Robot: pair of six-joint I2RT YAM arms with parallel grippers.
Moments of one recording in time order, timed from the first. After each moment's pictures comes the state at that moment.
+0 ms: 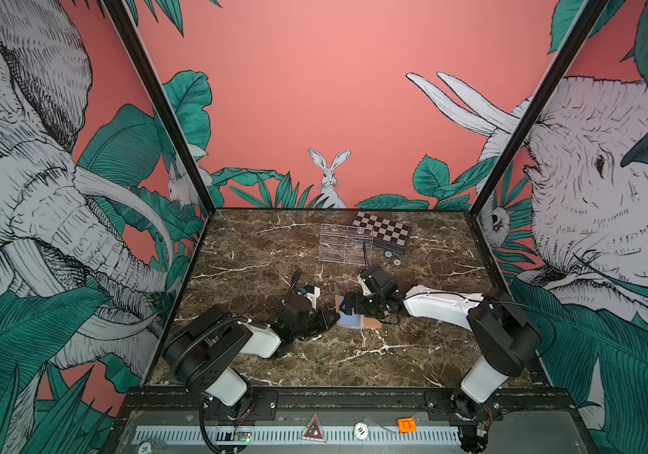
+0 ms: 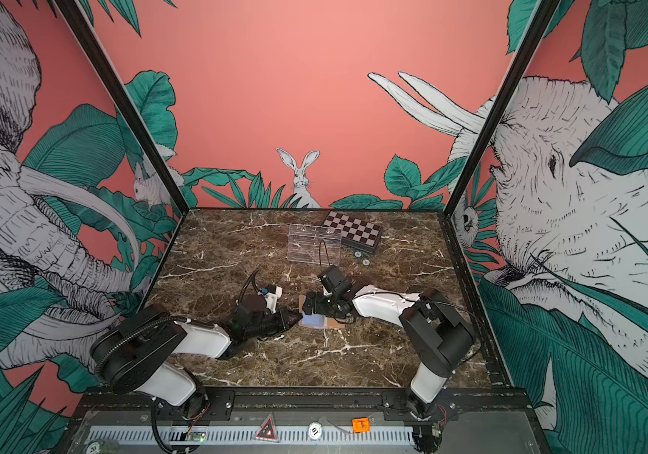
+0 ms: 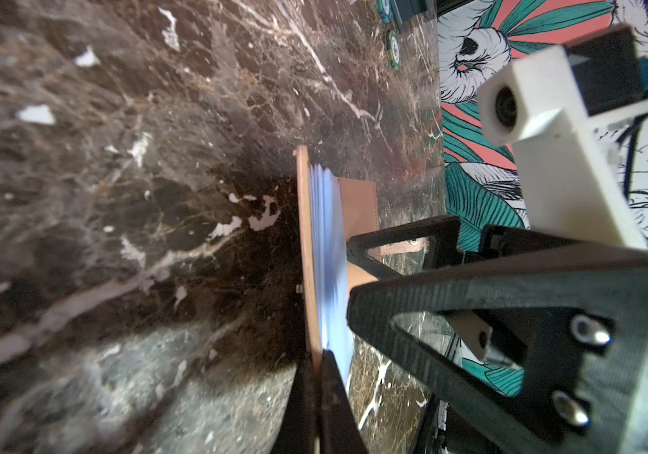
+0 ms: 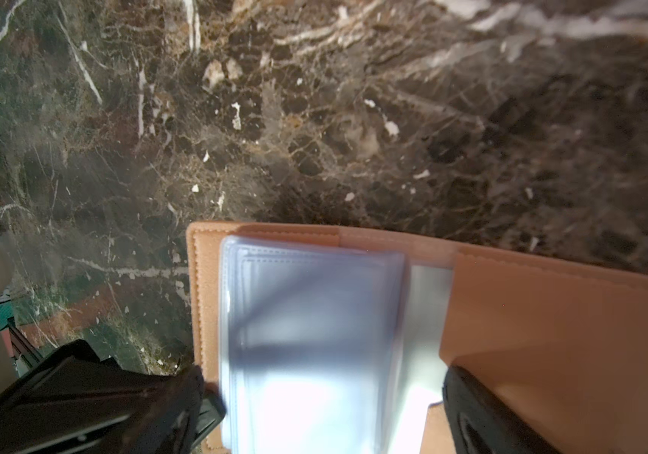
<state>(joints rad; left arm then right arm) -0.76 1.54 0.32 0.71 0.32 -1.05 0.75 1.68 0.92 -0.24 -0.23 0.73</state>
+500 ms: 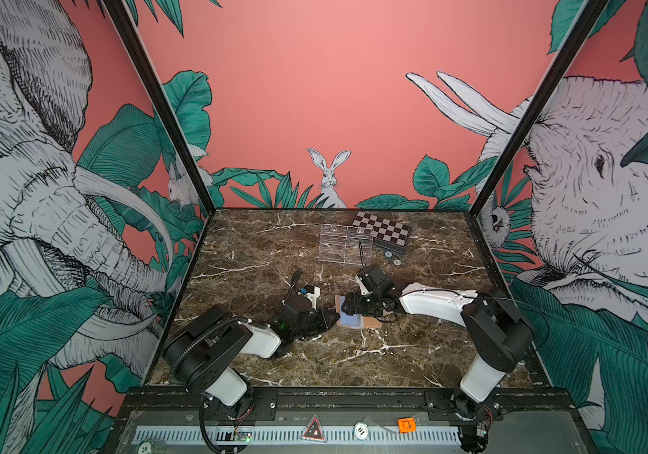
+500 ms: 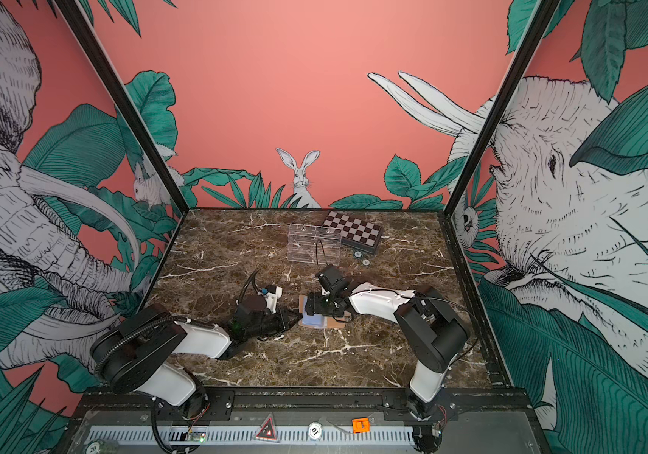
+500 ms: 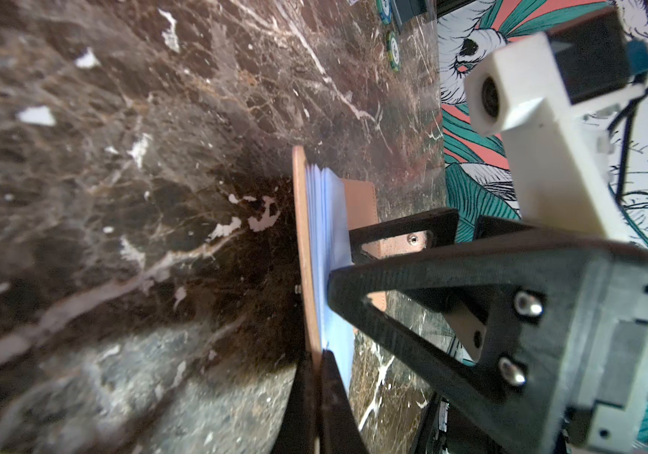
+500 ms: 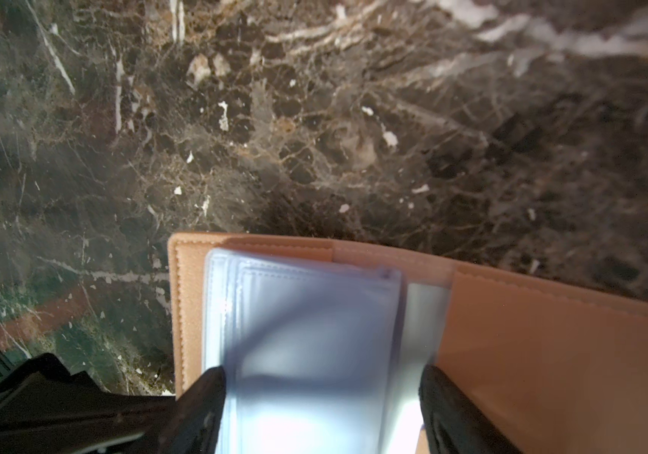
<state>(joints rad) -0.76 1.54 0.32 0.71 0.31 -1.05 0.75 1.73 0.96 -0.28 -0.21 0.70</state>
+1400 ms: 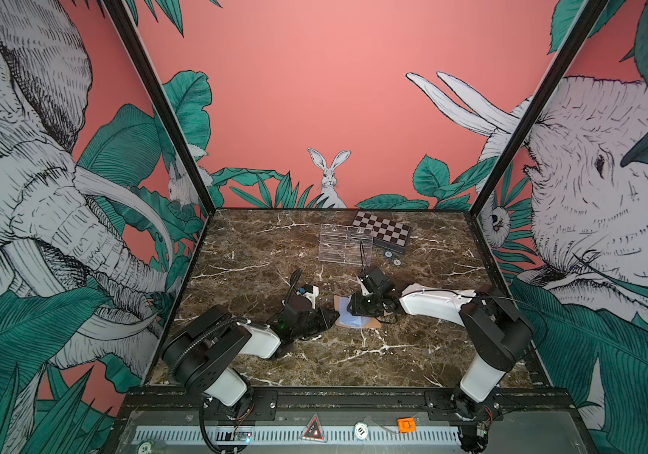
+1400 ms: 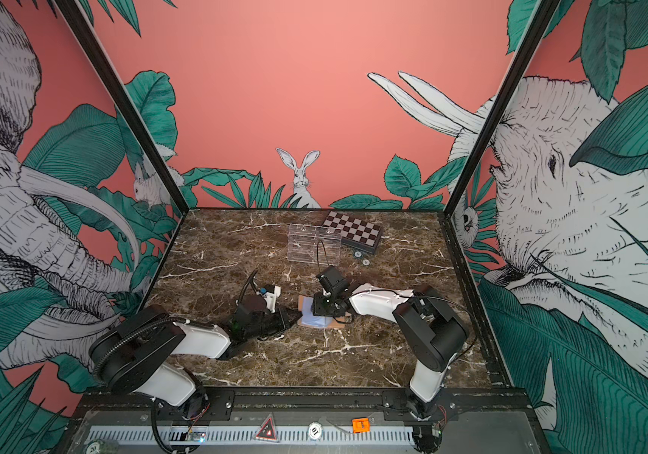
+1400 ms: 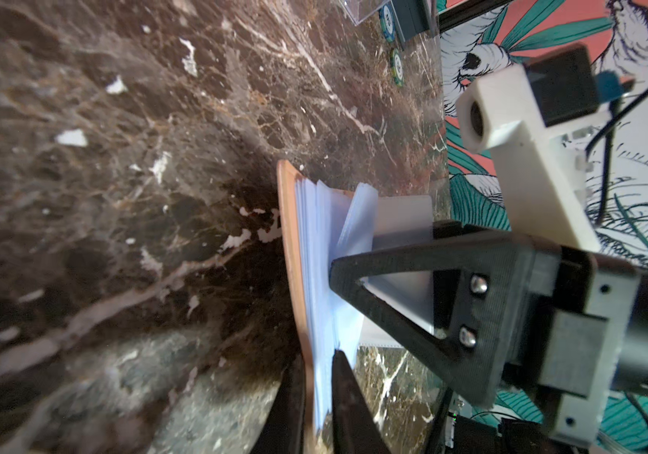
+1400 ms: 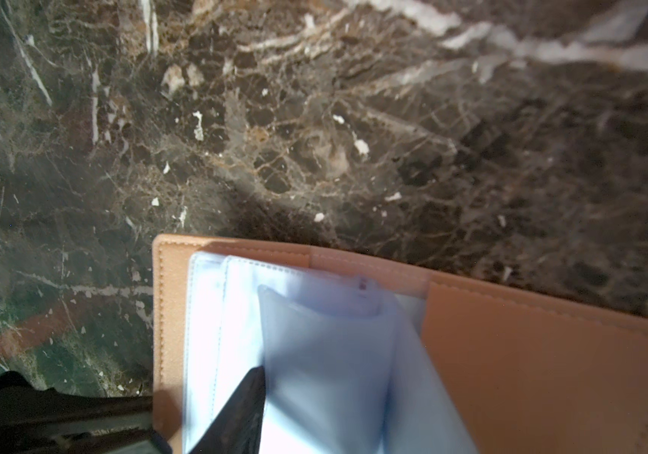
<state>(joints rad) -0.76 1.53 0.32 0.70 0.27 -1.05 0.75 1.73 0.94 -0.26 -0.19 0.70</state>
